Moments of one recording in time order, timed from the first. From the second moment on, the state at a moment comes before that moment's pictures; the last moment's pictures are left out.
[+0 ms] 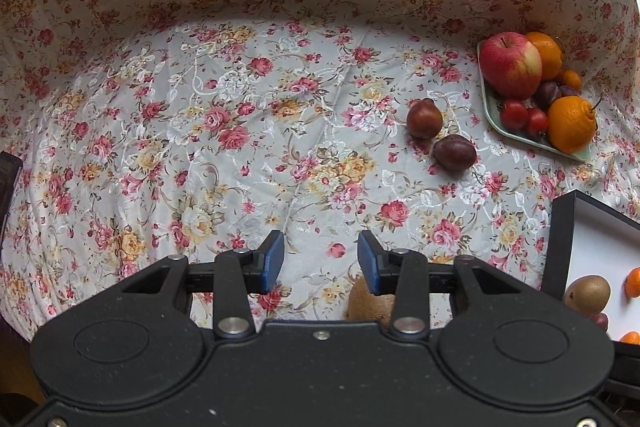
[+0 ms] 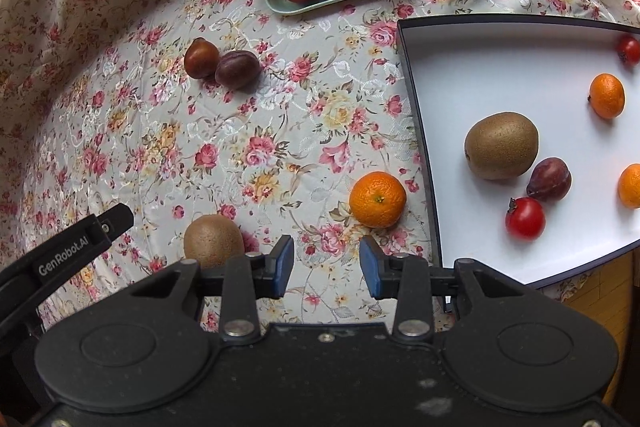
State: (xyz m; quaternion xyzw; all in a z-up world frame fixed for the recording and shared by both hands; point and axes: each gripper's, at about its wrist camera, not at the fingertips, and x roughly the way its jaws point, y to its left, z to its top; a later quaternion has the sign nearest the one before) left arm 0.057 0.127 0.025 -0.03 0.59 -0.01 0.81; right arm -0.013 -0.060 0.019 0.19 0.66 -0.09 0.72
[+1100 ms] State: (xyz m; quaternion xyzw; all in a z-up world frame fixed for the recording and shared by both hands) left arm 0.060 0.153 0.034 -0.07 0.59 -0.01 0.80; right arm -0.014 -0.073 0.014 0.24 0.59 -0.13 0.76
